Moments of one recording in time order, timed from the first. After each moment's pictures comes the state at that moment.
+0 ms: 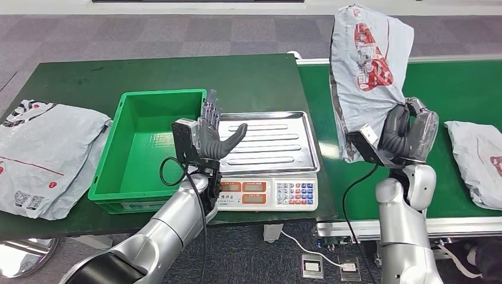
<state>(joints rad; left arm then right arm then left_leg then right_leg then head) -0.76 -0.37 -0.33 -0.46 0.26 0.25 -0.70 -0.46 0.00 -0.28 -1.24 1.13 -0.70 -0.40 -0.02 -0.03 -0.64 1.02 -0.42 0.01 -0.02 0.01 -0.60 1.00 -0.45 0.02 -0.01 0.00</state>
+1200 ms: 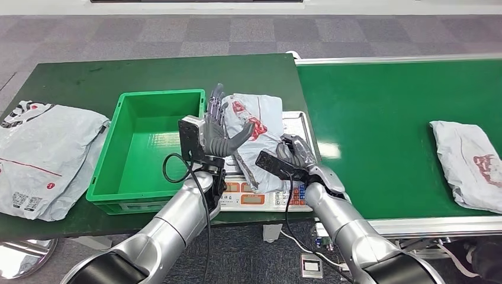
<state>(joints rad) -0.77 -0.38 -0.37 -0.50 0.22 0.28 -0.70 -0.68 0.12 0.28 -0.59 0.87 -0.28 -0.26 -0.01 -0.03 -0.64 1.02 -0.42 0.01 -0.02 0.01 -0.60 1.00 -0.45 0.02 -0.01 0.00</state>
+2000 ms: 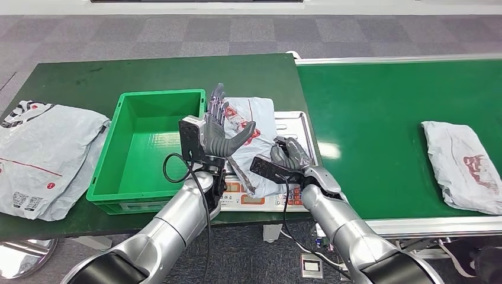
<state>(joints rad) -0.76 -0.38 -0.37 -0.51 0.22 0.28 -0.70 -0.68 0.12 0.34 -0.58 0.87 -0.28 -0.27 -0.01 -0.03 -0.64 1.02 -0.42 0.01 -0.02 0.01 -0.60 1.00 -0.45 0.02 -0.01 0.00</state>
